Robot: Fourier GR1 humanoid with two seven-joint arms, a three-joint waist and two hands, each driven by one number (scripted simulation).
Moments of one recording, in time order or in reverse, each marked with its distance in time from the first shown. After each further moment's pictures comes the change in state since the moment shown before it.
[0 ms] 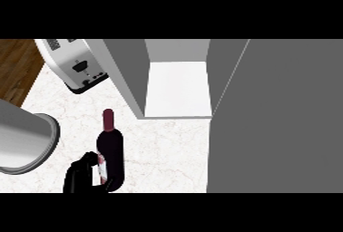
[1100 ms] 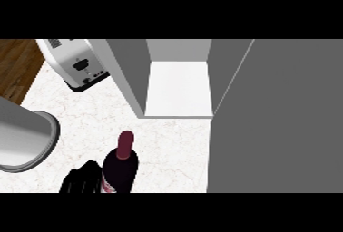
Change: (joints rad) left arm 0.317 -0.005 -0.173 -0.717 0.013 -0.031 0.316; right arm -0.019 0.007 -0.002 0.046 0.004 0.000 -0.015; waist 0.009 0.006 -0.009
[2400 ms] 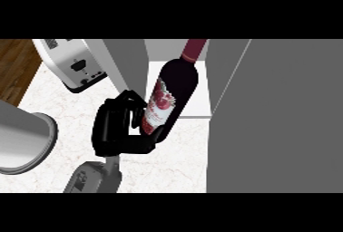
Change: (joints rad) left arm -0.497 -0.120 -0.089 -0.128 -0.099 0.500 0.373; right arm 0.058 0.014 0.011 0.032 0.019 0.032 -0.068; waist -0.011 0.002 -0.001
